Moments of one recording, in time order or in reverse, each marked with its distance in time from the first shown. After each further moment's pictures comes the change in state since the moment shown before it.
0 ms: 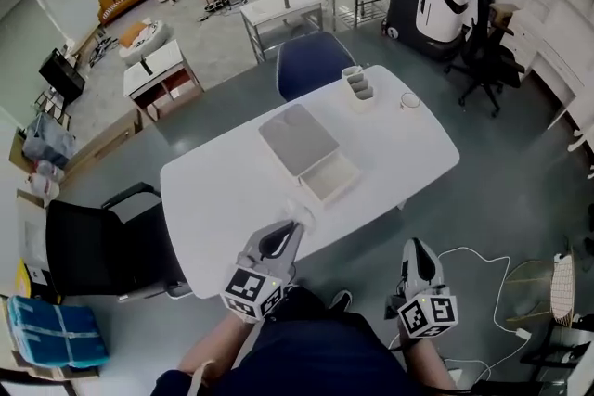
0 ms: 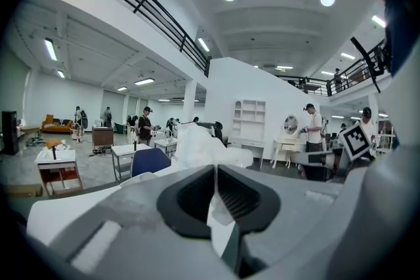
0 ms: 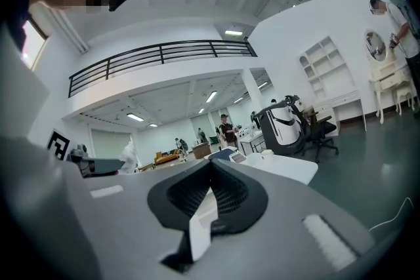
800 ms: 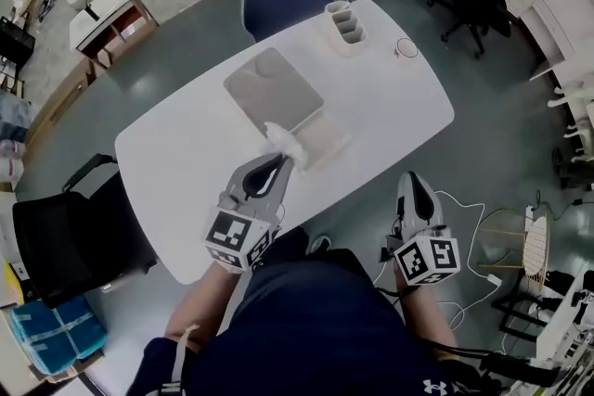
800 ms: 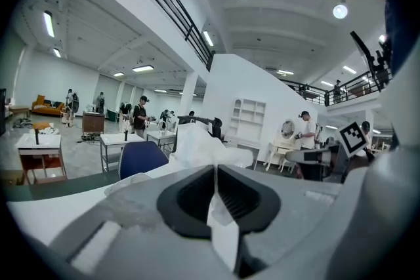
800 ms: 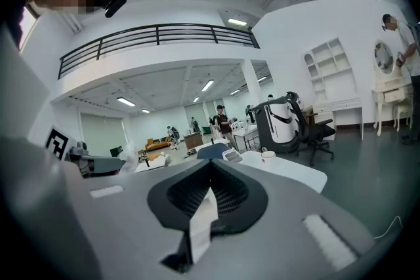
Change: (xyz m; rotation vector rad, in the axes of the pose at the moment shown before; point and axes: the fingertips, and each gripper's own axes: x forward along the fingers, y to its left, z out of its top) left arm 0.098 0.089 0.005 -0.098 0.042 -0.064; right arm 0.131 -0.005 0.013 -0.067 0.103 -0.064
